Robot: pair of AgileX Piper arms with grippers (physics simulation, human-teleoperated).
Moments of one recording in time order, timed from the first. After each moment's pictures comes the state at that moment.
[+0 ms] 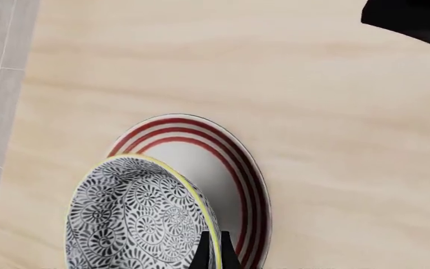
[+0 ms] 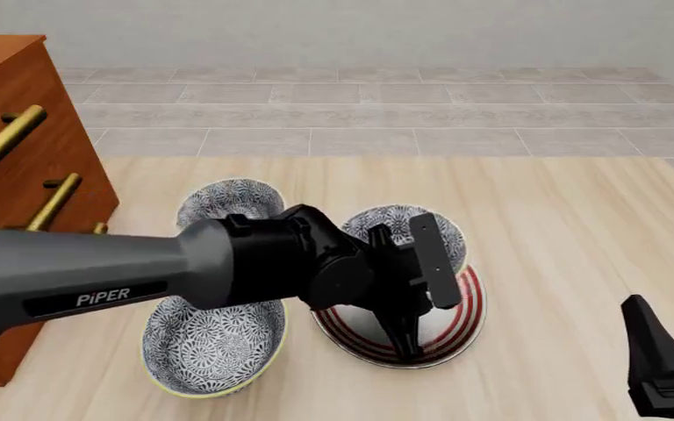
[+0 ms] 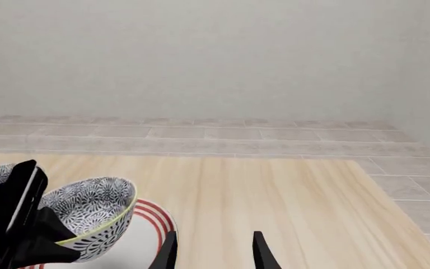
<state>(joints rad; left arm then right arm) -0.98 1.83 -1.25 0.37 0.52 0.02 0.00 0.00 -0.01 -0.01</state>
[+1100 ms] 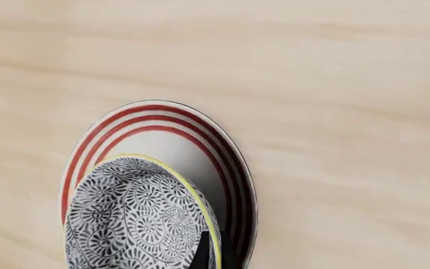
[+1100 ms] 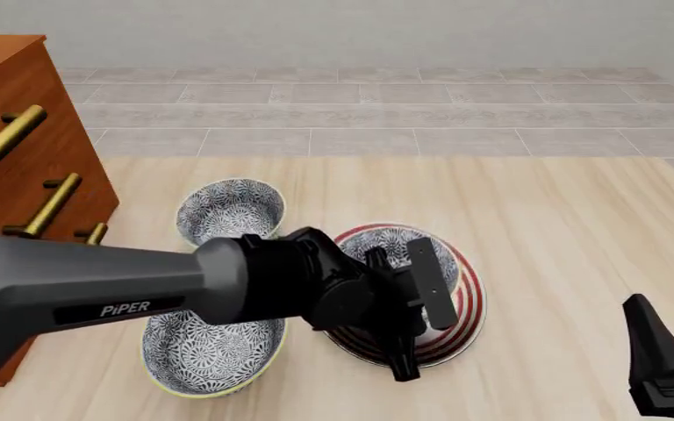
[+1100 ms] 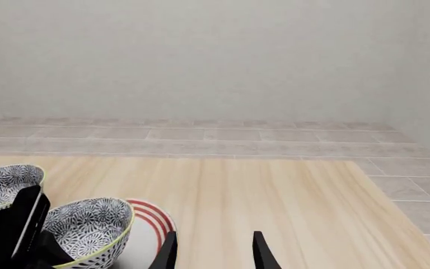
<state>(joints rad) -0.99 1.86 -1.20 0.35 0.48 0.01 0.00 0.00 -0.01 -0.01</state>
